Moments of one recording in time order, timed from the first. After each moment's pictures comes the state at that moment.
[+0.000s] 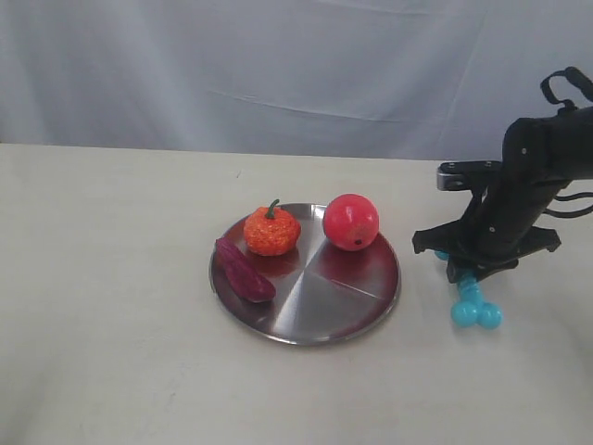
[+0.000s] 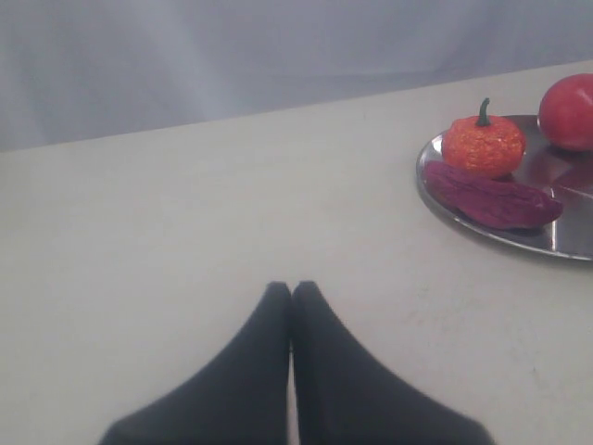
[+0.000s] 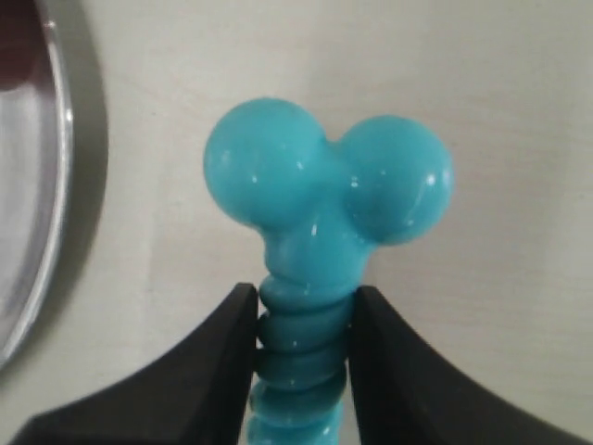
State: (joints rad) left arm -0.23 0.00 0.00 0.13 0.35 -0.04; right arm -0.24 2.00 -1.27 -0.02 0.69 0.09
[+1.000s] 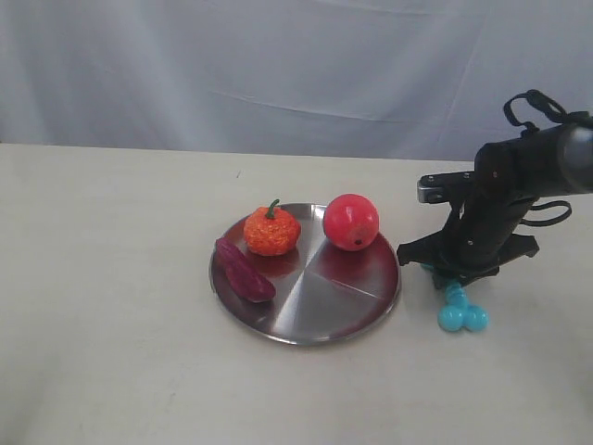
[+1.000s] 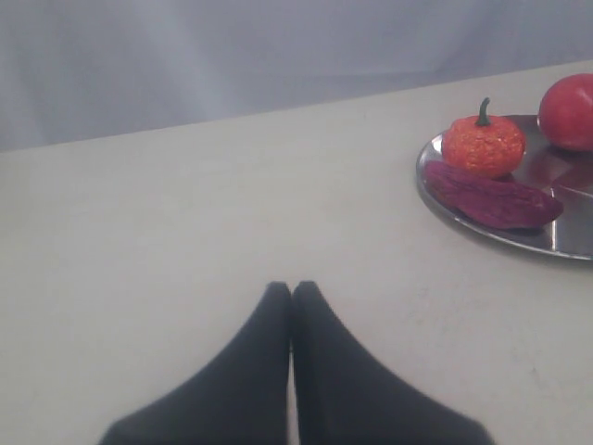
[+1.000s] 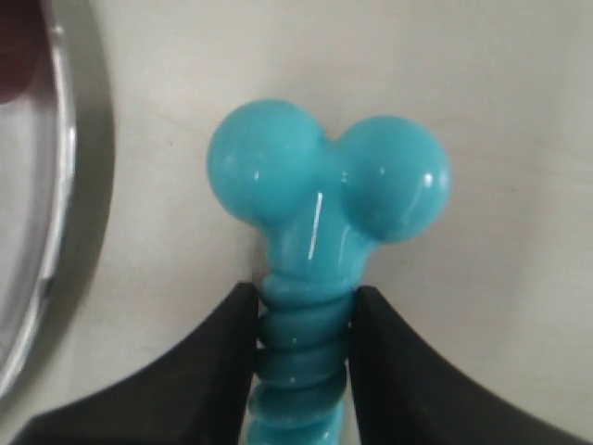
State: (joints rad) left arm -0.23 0.00 0.00 0.13 0.35 -0.04; right arm -0.20 2.06 -1.27 -0.12 0.60 0.17
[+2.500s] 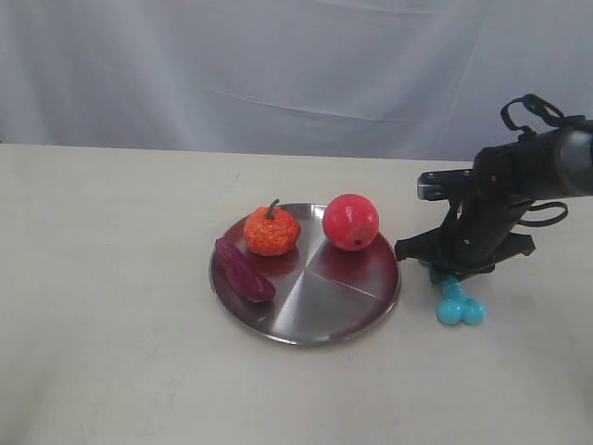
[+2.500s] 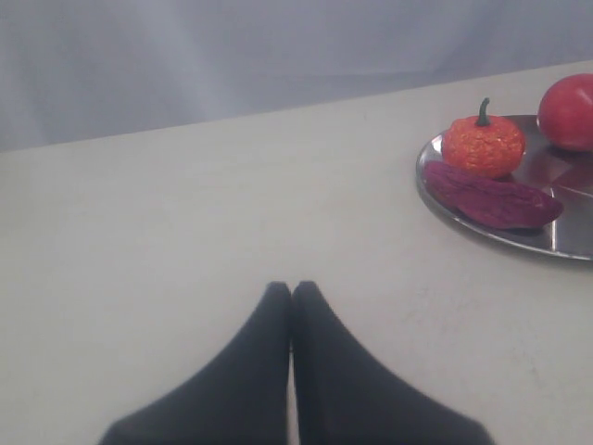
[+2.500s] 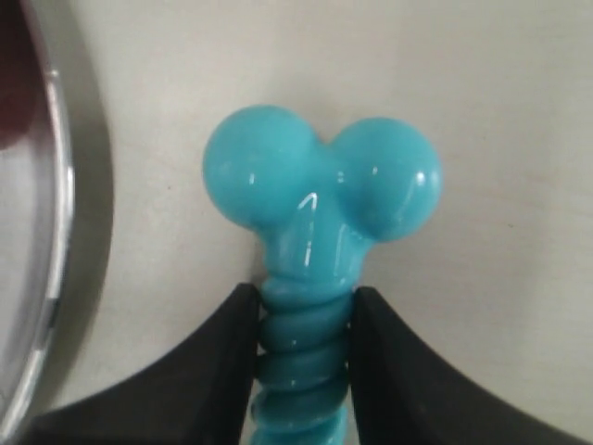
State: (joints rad) left arm -0.23 0.00 0.00 0.13 0.35 -0.04; right arm -0.20 2.07 -1.27 -0.13 0.54 0.21
